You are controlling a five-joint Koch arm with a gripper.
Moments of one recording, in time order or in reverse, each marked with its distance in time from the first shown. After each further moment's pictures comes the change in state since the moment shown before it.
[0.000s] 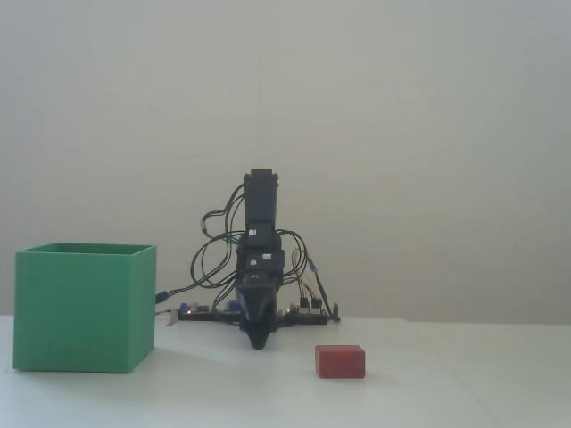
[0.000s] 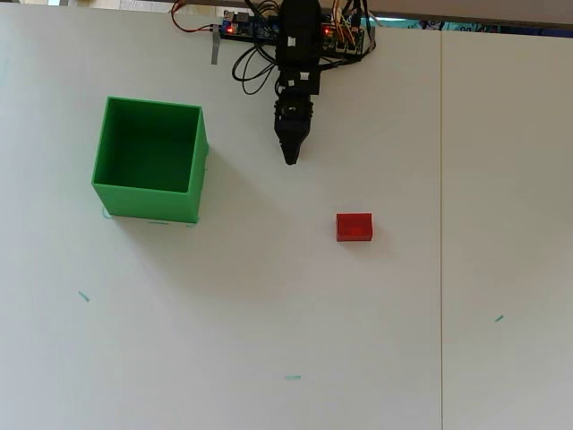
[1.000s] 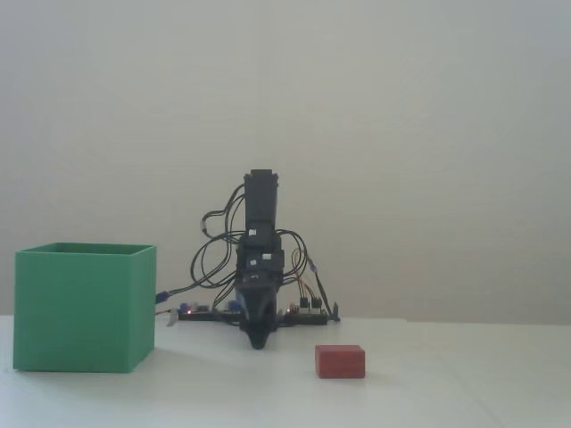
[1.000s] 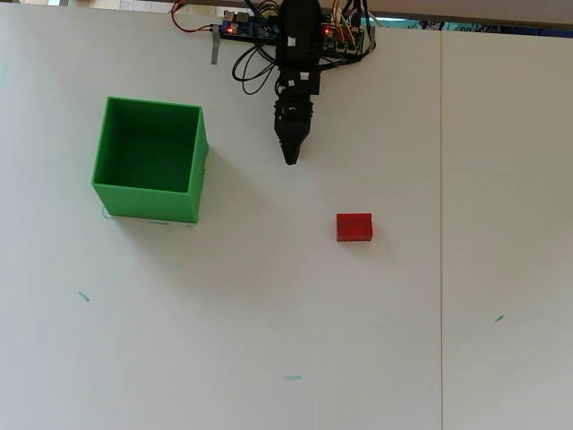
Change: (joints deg) arm 0.0 0.0 0.0 0.0 0.0
